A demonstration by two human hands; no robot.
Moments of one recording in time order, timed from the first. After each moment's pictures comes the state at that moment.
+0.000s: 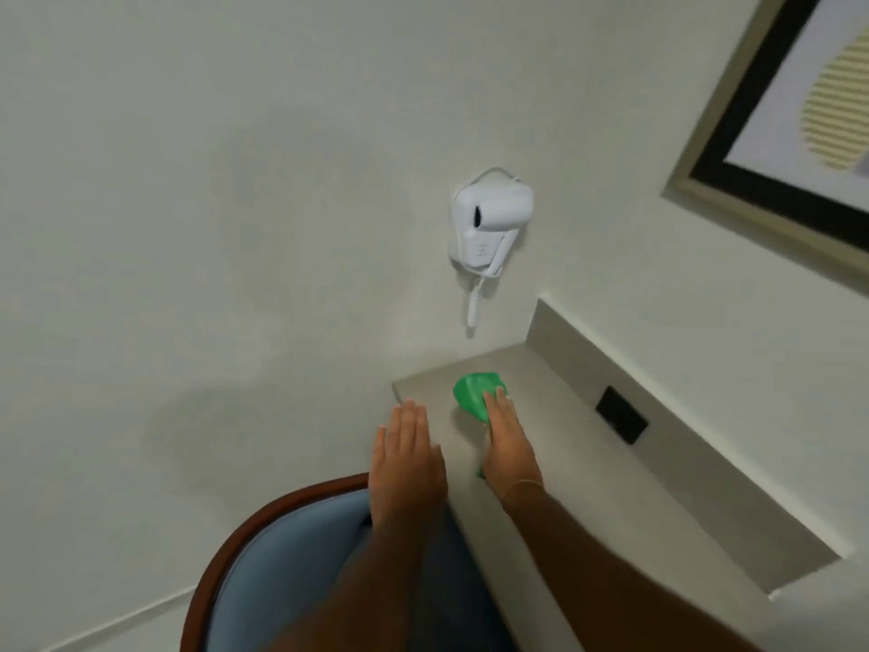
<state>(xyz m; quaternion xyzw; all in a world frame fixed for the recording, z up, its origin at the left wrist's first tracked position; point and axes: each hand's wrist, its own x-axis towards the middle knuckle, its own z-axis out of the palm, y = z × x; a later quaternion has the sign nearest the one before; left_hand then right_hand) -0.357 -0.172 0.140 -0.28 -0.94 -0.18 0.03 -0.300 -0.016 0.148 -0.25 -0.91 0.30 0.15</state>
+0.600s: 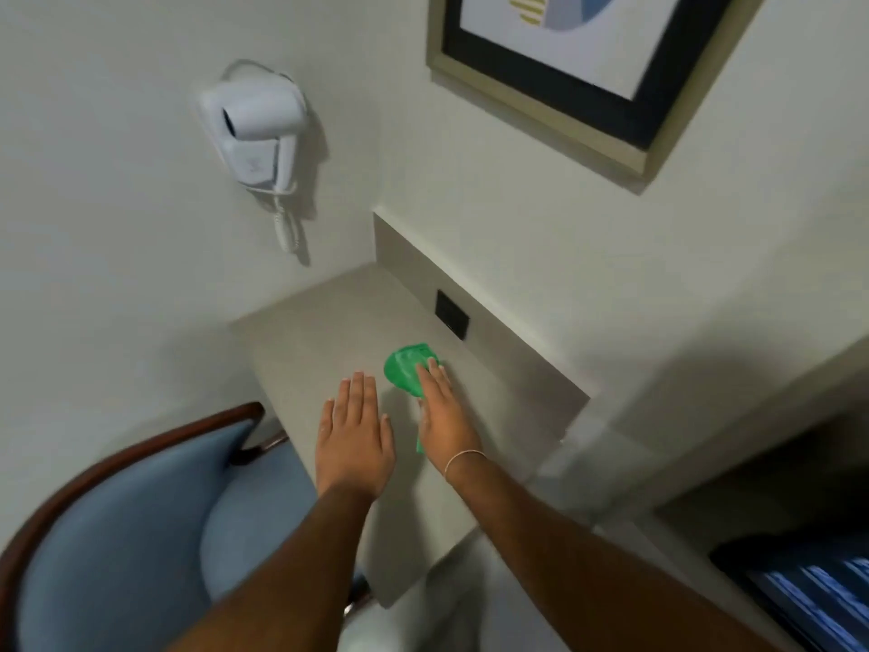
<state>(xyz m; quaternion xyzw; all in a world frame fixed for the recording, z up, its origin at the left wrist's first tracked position) -0.162 -0.011 0.113 -0.36 -0.92 -0.15 -0.01 -0.080 0.122 0.125 -0.28 -0.90 0.29 0.14</state>
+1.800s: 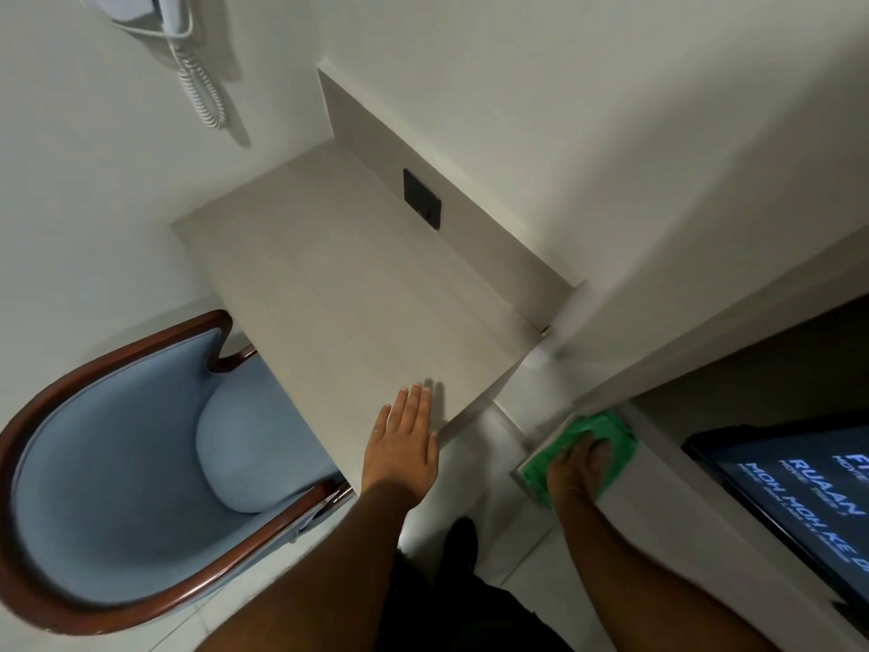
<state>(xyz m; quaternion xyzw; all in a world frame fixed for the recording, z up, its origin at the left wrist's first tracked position) -0.009 -0.008 -0.009 -0.48 -0.86 -0.02 -0.19 0.200 0.154 -0.045 -0.72 -0.60 0.34 0.00</state>
